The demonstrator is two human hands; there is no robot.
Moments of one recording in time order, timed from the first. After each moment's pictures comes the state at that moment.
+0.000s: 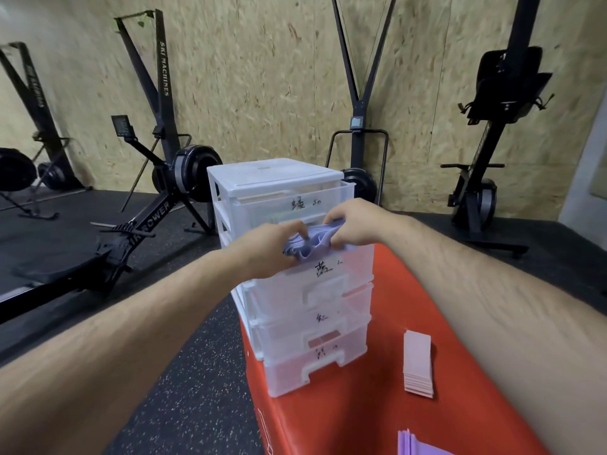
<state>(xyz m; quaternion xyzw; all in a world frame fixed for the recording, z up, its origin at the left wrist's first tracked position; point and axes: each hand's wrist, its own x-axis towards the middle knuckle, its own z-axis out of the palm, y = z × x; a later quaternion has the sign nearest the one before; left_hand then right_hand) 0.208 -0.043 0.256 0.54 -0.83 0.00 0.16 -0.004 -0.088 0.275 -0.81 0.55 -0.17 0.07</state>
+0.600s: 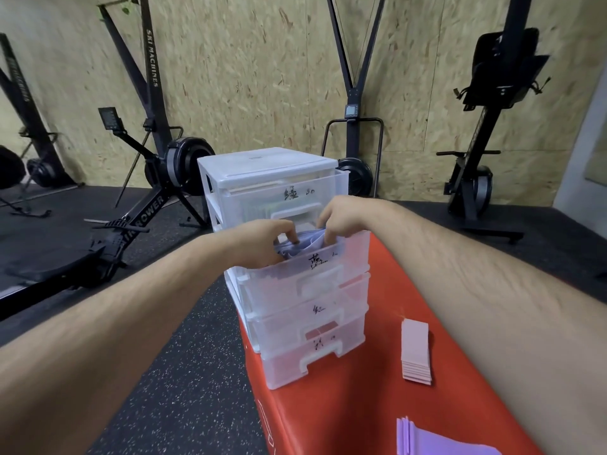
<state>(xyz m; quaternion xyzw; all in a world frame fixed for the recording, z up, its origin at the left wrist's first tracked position) 0.208 -0.052 0.259 0.57 -0.82 -0.05 0.06 0.009 -0.091 0.280 -0.79 0.60 -0.05 0.12</state>
